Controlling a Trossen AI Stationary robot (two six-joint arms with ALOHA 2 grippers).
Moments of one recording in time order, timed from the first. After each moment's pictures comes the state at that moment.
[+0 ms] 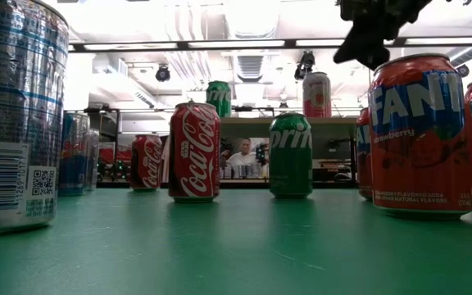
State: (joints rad) left arm -0.05 1.07 0.84 0.23 -0.02 0.33; right arm -0.19 0.99 0.91 -0.60 -0.10 0.34
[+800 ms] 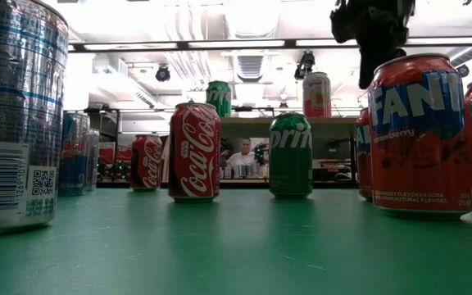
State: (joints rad) left arm -0.05 1.07 0.84 0.24 -0.02 0.36; right arm -0.10 1.27 1.17 -1.08 -0.01 0.52
